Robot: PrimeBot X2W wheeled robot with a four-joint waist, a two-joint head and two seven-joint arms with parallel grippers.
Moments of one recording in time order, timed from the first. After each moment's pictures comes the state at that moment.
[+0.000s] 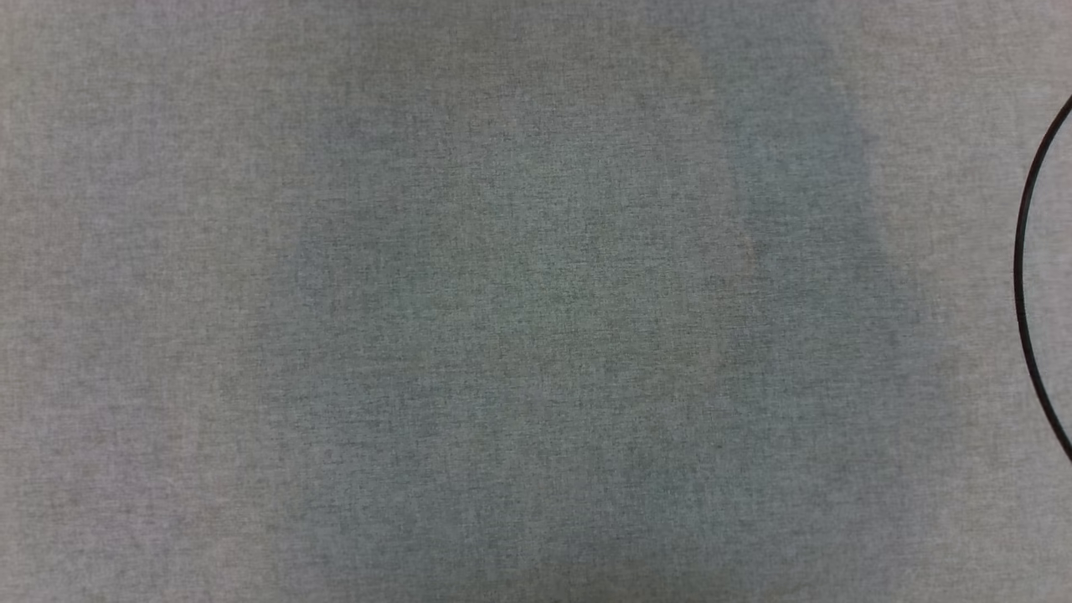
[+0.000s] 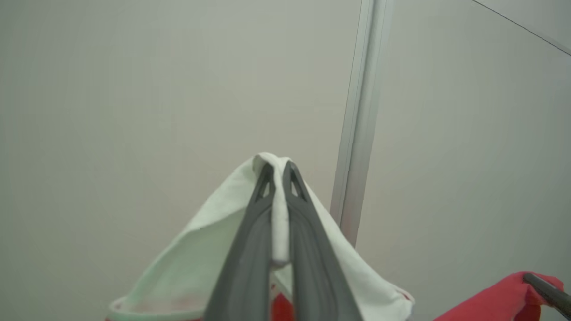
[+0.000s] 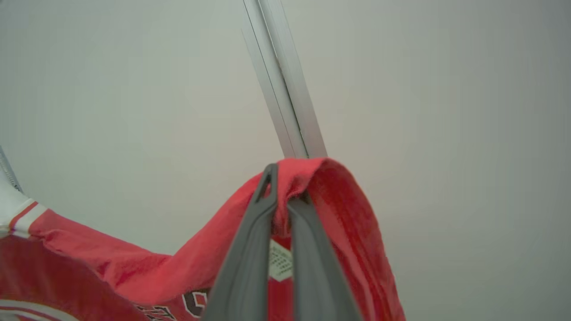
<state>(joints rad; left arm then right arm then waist) -1.76 0.25 -0.44 0.85 -0.74 -0.13 -0.24 -1.74 -0.21 0.33 0.99 0.78 0.13 -0.21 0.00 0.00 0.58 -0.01</state>
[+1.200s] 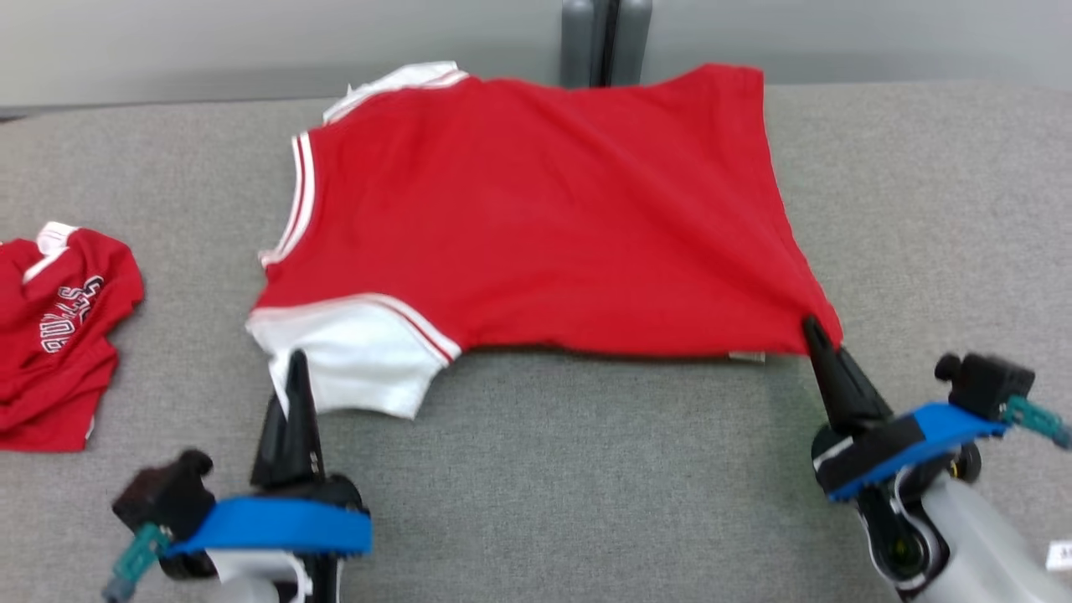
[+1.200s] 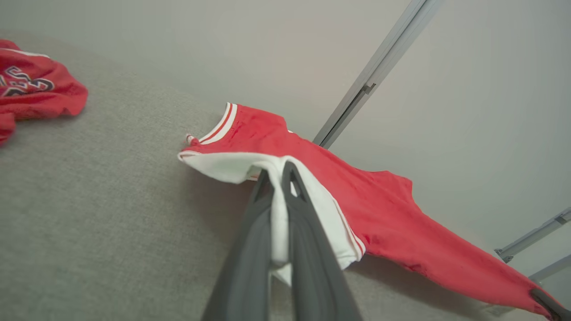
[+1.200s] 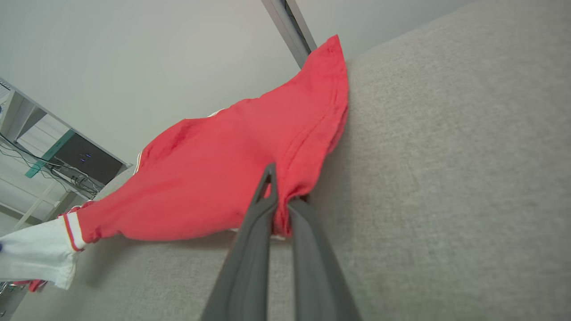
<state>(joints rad) -0.12 0.09 -0.15 0.20 -0.61 -0.08 -0.26 -0.41 -0.32 0.42 0.51 0.95 0.13 -0.26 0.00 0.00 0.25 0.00</state>
